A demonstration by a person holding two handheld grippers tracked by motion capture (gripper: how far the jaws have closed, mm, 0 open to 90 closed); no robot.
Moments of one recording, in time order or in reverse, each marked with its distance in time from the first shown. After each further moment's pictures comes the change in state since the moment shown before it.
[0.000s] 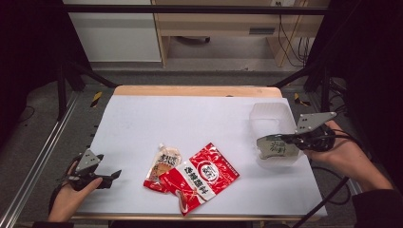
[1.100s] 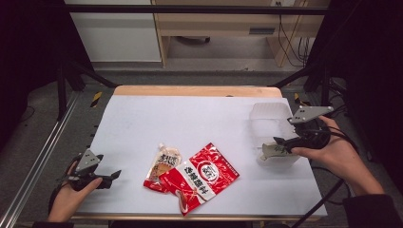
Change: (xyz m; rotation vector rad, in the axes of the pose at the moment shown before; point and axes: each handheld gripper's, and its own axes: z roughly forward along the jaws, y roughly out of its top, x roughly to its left) left arm 0.000 0.000 -0.001 0.008 0.003 0.003; right arm 0.008 0.028 -0.004 -0.030 -0.166 0.182
